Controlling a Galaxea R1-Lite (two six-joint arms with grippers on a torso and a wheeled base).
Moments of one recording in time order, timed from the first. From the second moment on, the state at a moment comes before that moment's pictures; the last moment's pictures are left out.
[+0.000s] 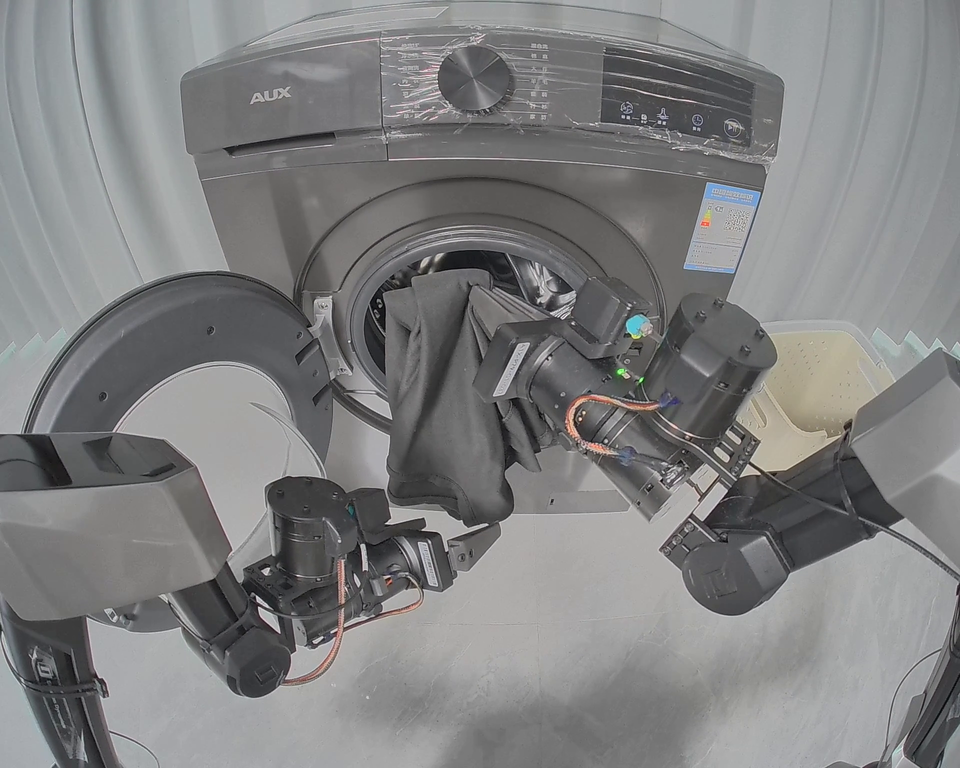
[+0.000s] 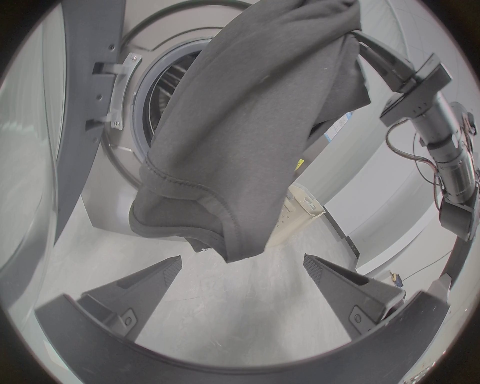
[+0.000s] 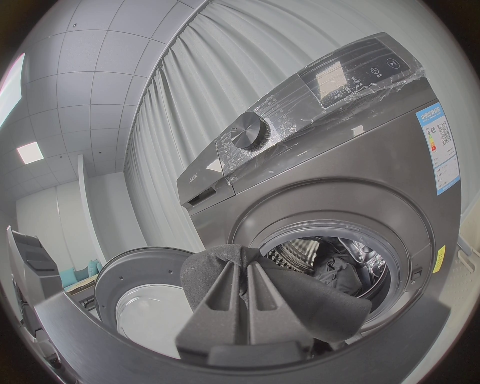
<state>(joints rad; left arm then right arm) -0.57 2.15 -0.58 -1.32 -0.10 -0.41 0.79 2.06 -1.11 -1.28 -0.14 0.18</state>
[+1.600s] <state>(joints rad) -0.62 2.21 -0.69 -1.34 -0.01 -0.52 0.79 2.07 -1.09 -1.33 -0.14 0.17</state>
